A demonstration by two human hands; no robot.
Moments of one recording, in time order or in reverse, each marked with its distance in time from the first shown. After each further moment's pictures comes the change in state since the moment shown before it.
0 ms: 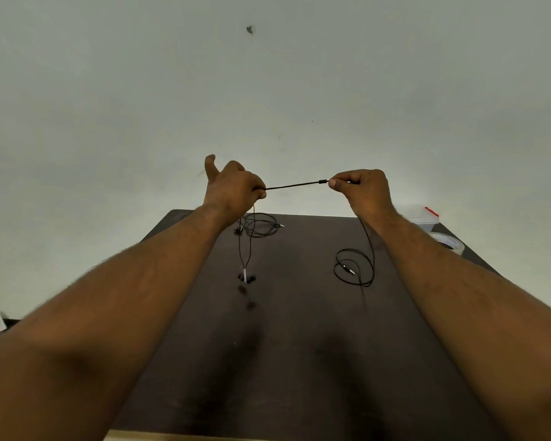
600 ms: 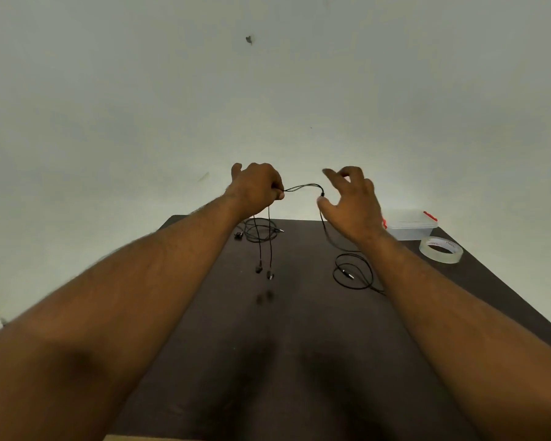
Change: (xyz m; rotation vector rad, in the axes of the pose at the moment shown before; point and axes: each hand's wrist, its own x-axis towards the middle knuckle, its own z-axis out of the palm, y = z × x) left_hand 0.026 0.030 -0.009 -0.195 -0.096 0.017; right_hand -0.020 -0.002 0.012 -0.633 0.035 -0.249
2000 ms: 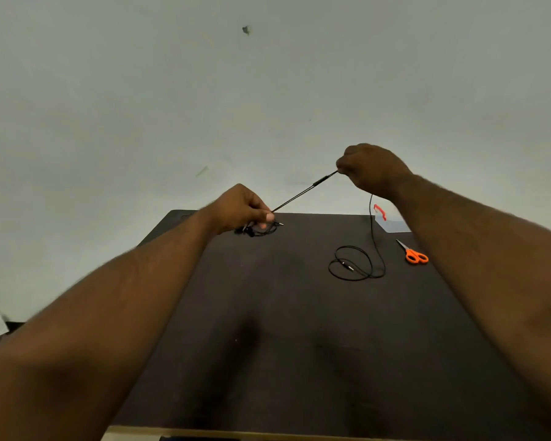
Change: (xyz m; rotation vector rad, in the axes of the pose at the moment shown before) left_hand -0.042 -0.042 0.015 -0.606 -0.317 -0.111; right_hand 0.061 0.033 -0.043 -0.390 -0.262 -0.461
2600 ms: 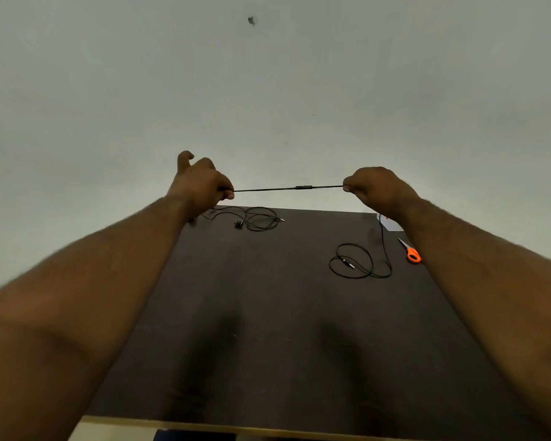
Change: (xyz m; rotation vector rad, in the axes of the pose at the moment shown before) left_hand -0.002 -0.025 -0.050 0.976 0.359 0.158; right_hand -0.027 0.000 0.030 0.132 -0.098 0.032
